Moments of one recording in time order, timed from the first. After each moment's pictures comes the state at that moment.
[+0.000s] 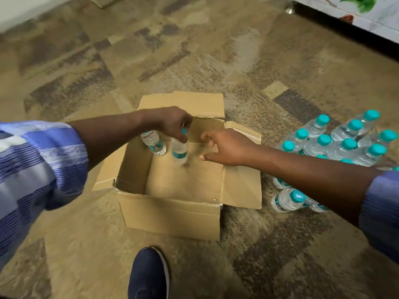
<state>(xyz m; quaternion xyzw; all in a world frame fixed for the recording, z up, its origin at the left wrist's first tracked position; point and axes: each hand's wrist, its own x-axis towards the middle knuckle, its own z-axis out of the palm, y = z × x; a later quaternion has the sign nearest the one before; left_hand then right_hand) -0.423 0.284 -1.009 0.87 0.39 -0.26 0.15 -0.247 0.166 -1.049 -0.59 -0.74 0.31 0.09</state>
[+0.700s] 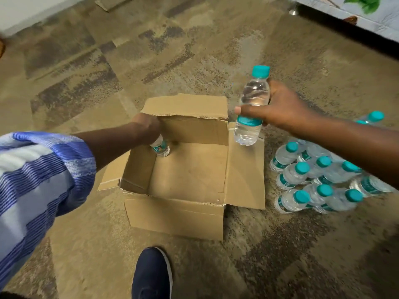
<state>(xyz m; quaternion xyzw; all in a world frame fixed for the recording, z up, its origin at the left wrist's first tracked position) -0.483 0.280 -1.022 0.78 0.49 -0.39 -0.09 -0.170 0.172 -0.987 -0.64 -0.56 0.39 0.35</state>
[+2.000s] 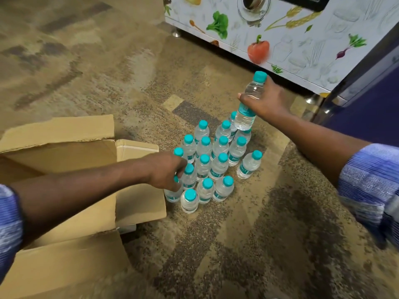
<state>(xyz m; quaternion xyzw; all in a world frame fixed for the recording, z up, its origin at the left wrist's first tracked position) -0.220 0.140 -1.021 0.93 0.20 -0.25 0.18 0.076 0.080 -0.991 -0.85 -0.42 0.07 0.31</state>
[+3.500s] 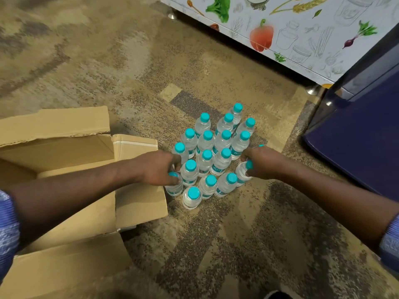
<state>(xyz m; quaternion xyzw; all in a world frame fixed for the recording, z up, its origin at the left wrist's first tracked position) -0.234 0.164 -1.059 0.92 0.22 -0.22 0.24 0.027 0.007 -1.065 -0.79 -0.56 0.22 -0.14</state>
